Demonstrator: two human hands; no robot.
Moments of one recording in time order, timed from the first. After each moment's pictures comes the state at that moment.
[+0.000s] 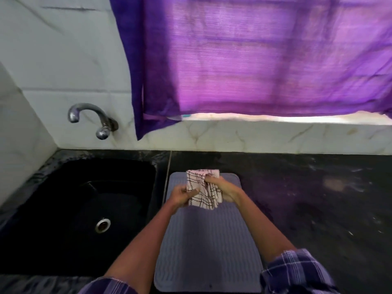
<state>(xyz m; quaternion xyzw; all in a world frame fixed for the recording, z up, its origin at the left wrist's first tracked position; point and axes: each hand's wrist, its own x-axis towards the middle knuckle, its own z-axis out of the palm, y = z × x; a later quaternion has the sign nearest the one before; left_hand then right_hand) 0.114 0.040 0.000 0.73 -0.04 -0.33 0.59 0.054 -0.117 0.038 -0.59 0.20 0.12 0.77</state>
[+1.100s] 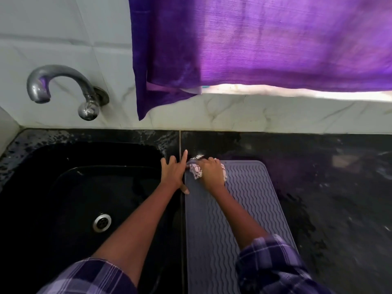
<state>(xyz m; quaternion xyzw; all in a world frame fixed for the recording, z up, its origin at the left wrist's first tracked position) 0.268 0.070 -0.054 0.93 -0.34 -0.15 -0.05 0.204 -0.055 -0.073 -0.99 0.15 -0.04 0.06</state>
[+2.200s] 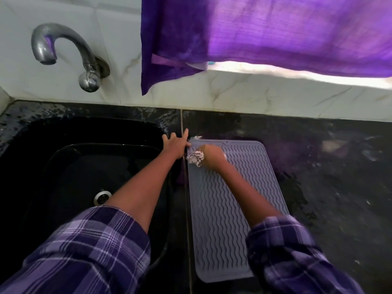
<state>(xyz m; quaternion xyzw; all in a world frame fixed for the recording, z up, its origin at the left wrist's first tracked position) 0.283 0.072 -0.047 0.92 -0.34 -0.21 -0.02 0.189 -0.027 -0.030 -0.97 0.15 0.15 0.07</state>
